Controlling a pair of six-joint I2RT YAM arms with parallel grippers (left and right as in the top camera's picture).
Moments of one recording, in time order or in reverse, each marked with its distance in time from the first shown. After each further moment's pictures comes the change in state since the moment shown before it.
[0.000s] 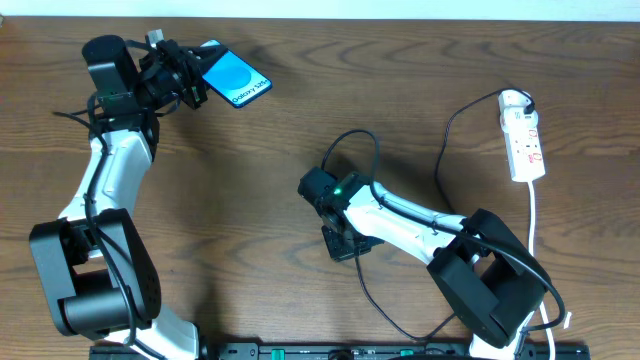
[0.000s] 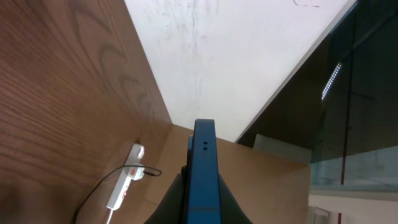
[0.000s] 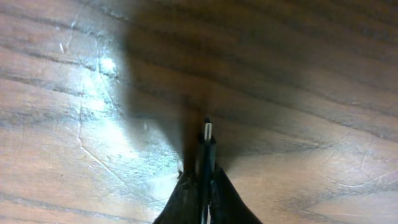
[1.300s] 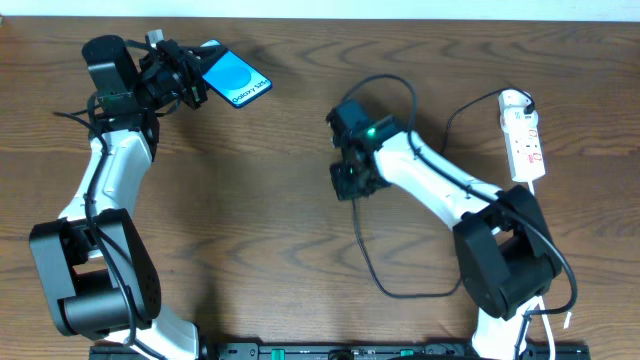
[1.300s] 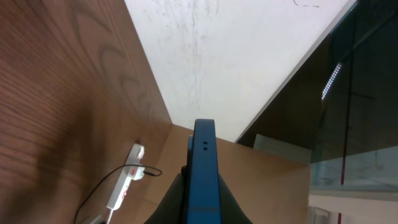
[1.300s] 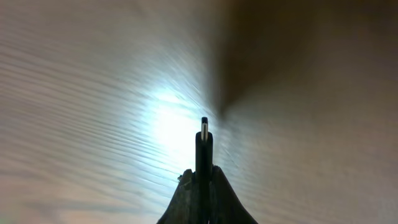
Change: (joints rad) left arm 0.000 0.000 0.000 0.000 0.000 0.000; right arm -0.243 0.046 0.249 0.046 -0.129 -0.206
